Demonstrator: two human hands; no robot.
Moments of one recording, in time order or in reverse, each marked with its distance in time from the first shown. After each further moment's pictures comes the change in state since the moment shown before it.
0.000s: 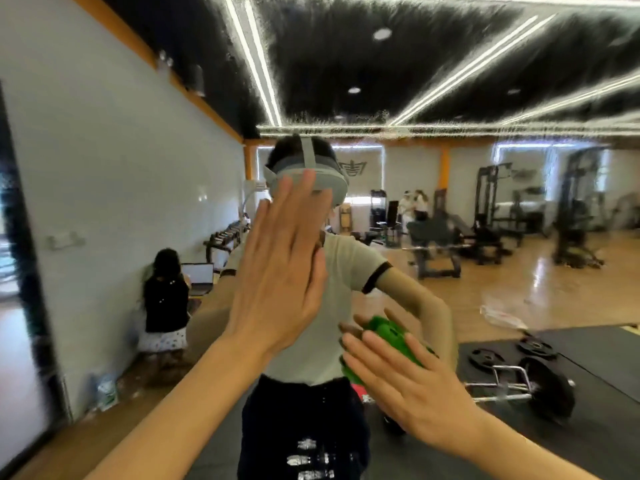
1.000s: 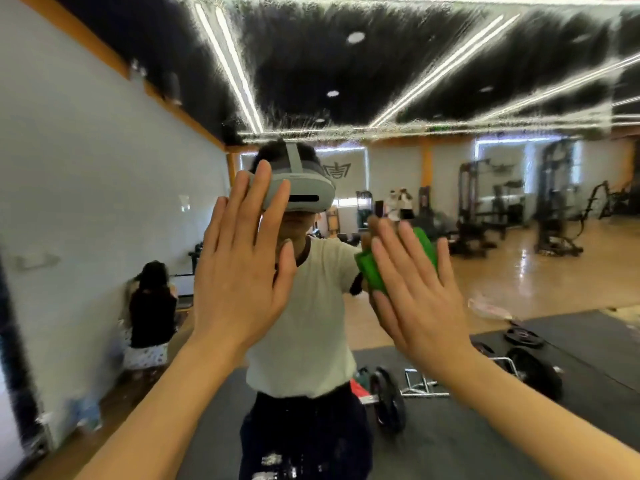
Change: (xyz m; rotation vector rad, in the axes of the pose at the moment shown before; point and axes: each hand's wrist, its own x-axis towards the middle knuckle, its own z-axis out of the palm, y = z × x) left_hand 0.011 0.006 0.020 0.167 0.017 -0.011; right_hand 0.030 0.070 -0.008 0.071 0.179 0.452
